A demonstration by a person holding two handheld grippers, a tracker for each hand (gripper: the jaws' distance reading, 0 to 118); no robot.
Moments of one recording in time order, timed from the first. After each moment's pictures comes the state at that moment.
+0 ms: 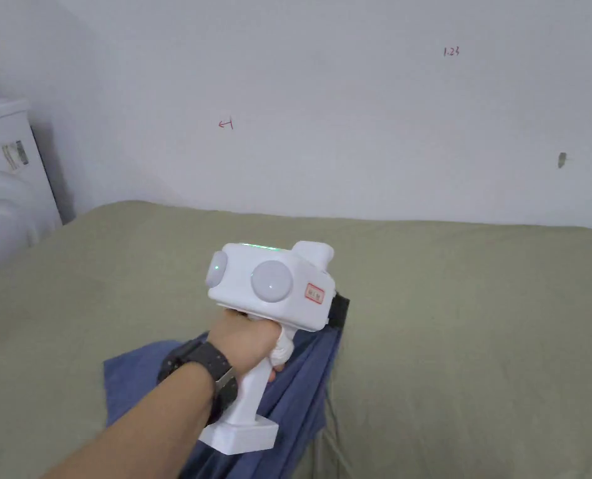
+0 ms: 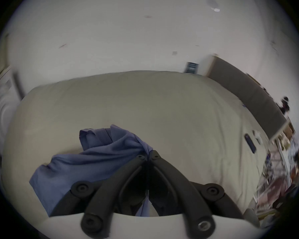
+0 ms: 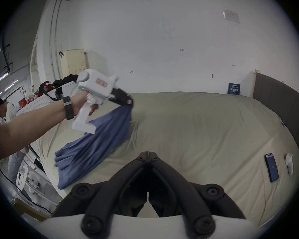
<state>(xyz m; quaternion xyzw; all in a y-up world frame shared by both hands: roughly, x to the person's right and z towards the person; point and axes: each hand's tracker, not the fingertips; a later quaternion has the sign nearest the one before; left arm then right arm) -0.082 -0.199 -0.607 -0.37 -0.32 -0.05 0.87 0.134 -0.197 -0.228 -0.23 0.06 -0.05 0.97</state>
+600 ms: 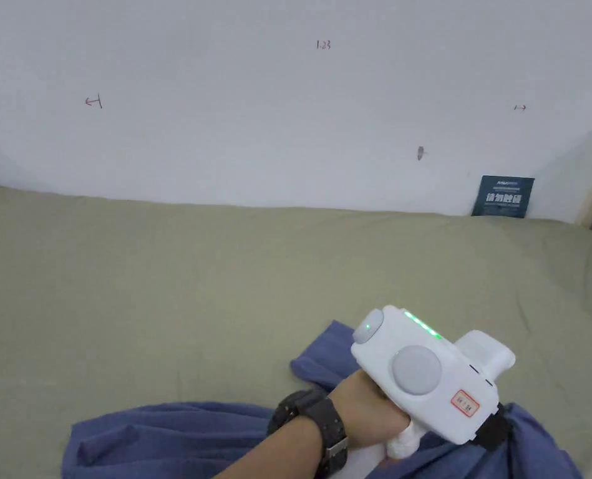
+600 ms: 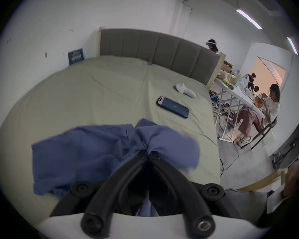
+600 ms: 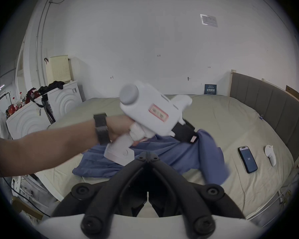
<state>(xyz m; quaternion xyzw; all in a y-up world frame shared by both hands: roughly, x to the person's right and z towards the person) 0.187 -0.263 -0.467 -0.36 -0.61 -0.17 0.68 0.183 -0.179 -0.167 -0.22 -0.02 -0.05 0.97</state>
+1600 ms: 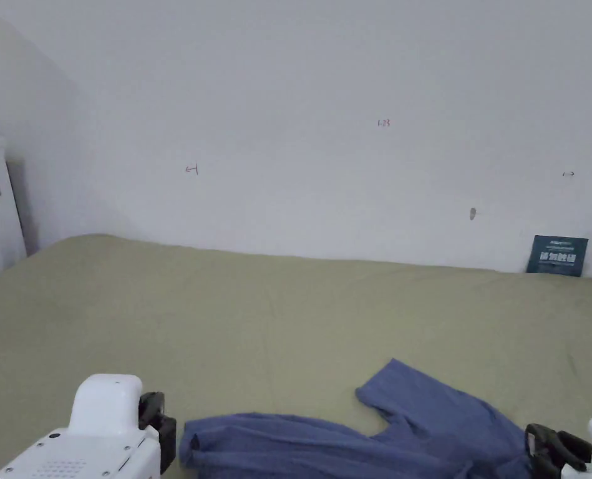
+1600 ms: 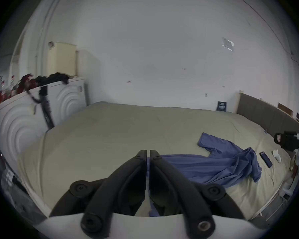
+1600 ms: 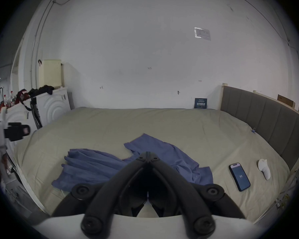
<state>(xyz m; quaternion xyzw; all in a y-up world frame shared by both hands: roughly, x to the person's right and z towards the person) -0.215 -0.194 -0.269 -0.19 -0.04 0.02 0.98 0.206 -0.193 -0.207 -0.17 -0.07 -0.02 0.98</state>
